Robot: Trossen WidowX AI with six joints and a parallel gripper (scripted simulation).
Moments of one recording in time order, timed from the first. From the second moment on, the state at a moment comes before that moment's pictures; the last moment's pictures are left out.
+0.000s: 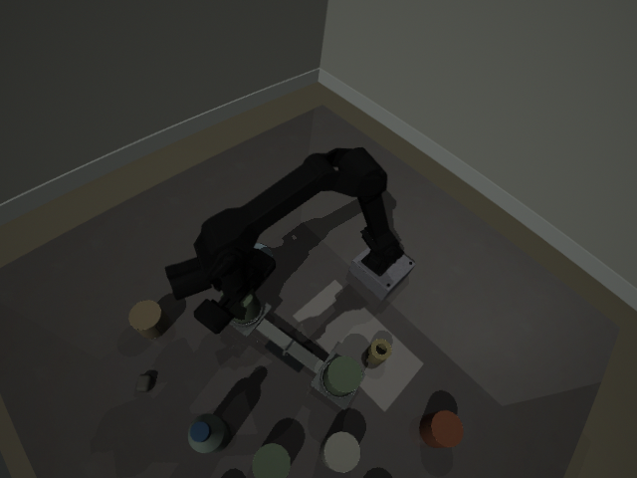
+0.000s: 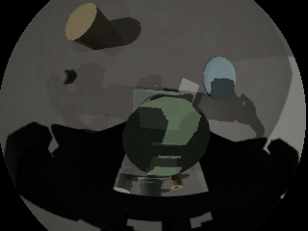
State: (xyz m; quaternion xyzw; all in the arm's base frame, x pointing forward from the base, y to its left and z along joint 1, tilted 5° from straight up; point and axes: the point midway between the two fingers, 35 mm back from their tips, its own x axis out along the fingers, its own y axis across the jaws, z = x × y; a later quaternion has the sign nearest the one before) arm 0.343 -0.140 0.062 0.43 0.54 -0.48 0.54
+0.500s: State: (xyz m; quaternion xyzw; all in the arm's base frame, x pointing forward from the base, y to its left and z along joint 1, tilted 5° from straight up) arm 0.343 -0.135 0.079 0.43 0.55 -0.48 0.54
